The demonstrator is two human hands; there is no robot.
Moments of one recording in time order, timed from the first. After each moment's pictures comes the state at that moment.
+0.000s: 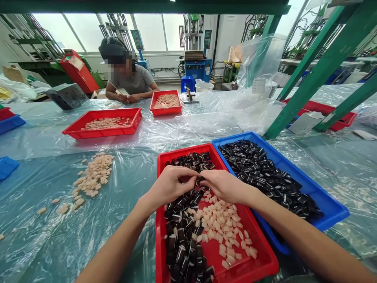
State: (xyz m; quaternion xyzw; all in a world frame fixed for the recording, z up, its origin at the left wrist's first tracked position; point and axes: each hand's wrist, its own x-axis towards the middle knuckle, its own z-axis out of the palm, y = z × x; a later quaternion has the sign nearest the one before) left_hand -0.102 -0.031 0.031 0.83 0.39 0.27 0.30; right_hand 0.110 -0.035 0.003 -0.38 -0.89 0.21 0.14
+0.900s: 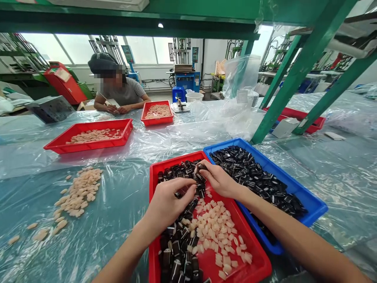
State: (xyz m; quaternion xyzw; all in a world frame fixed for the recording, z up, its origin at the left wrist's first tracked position) left_hand -0.090 -0.051 0.033 0.79 0.42 0.35 0.26; right_hand 0.119 -0.019 0.006 -0.39 -0.80 0.28 0.35
